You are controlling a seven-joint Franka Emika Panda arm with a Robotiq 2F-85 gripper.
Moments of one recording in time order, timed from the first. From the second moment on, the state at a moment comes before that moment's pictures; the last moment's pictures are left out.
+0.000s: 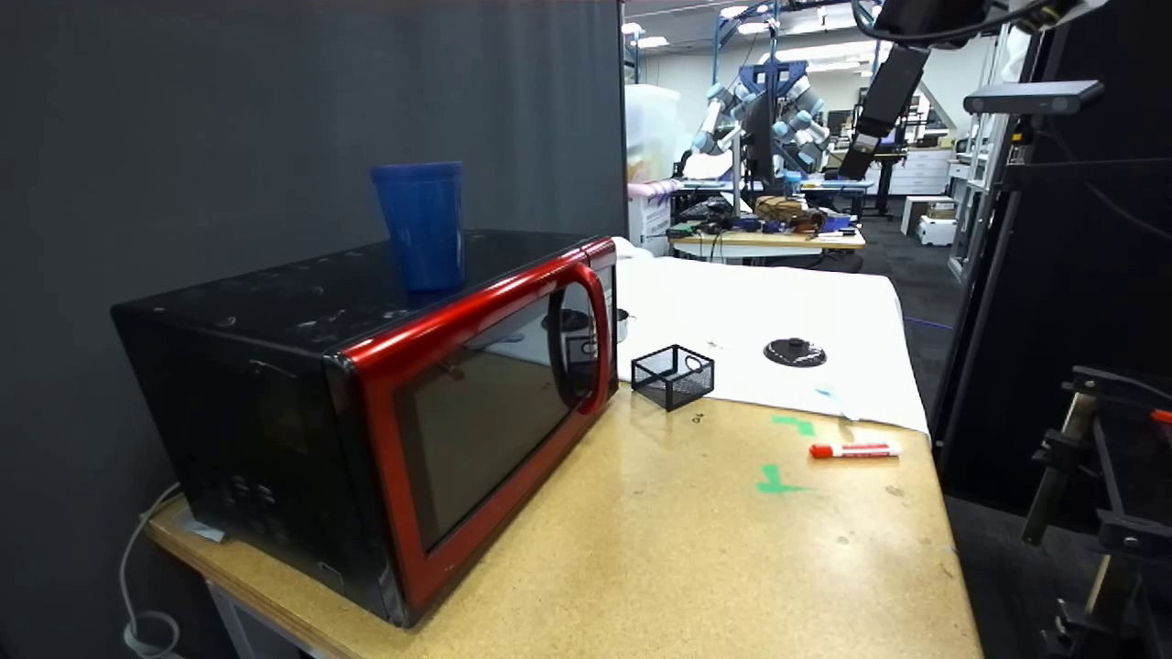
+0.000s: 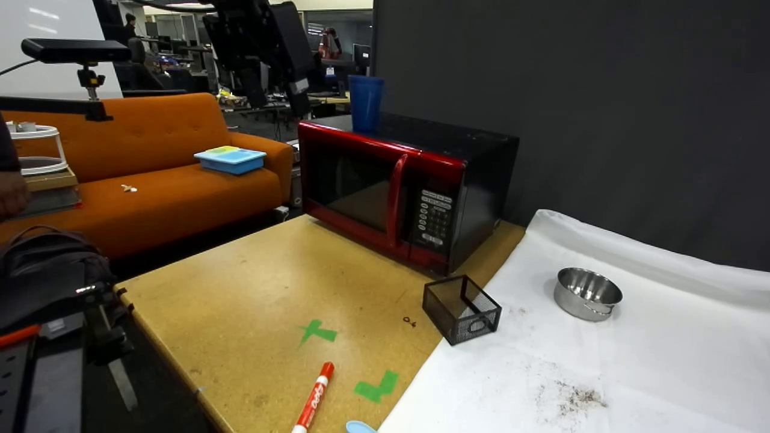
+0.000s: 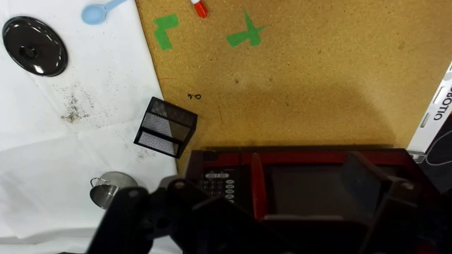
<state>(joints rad) 0.08 -0.45 0.01 -2.80 -0.02 2.67 -0.11</state>
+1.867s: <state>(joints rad) 0.09 0.45 0.09 -2.12 0.31 2.98 -0.52</state>
